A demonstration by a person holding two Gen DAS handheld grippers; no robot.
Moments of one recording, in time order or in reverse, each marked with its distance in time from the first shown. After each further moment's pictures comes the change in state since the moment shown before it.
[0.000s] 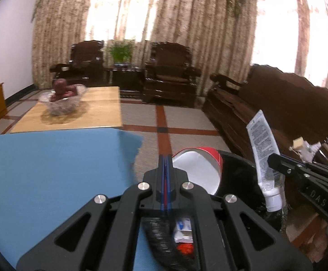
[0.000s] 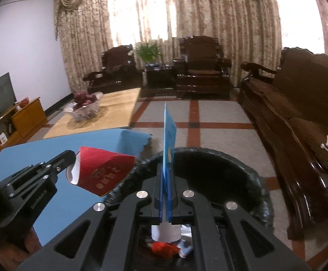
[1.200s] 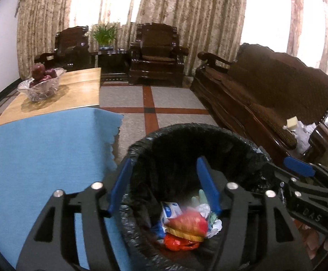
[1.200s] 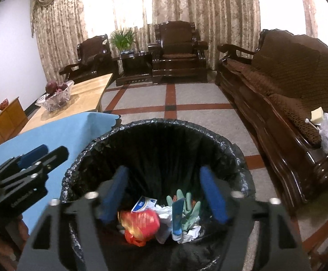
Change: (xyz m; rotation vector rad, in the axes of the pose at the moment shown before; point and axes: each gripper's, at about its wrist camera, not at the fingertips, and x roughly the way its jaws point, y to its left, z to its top) left arm 0.036 -0.021 -0.025 0.028 0.113 -0.047; right arm 0.019 -0.045 -0.039 0.078 0.073 -0.121
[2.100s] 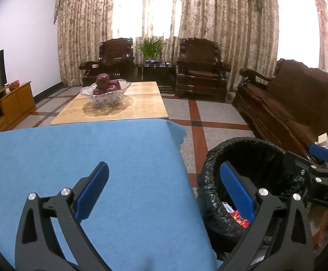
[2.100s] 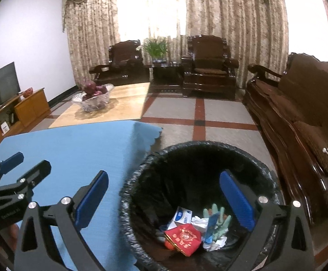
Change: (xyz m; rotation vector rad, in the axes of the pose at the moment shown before) left arm -0.115 0.091 -0.001 -0.062 -0.084 0.261; right arm -0.044 0.098 0.018 -0.143 -0.062 0.138
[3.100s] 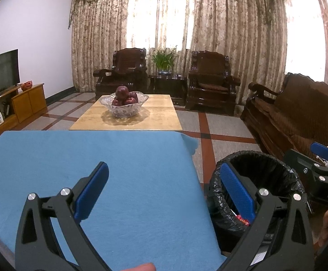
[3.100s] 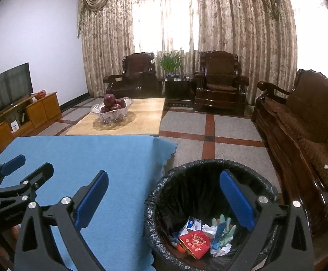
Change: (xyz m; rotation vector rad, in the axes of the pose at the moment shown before) left arm -0.066 0.029 0.005 -0.045 -0.071 0.054; right arm -0.052 0.033 0.015 -0.050 -0.085 0.048
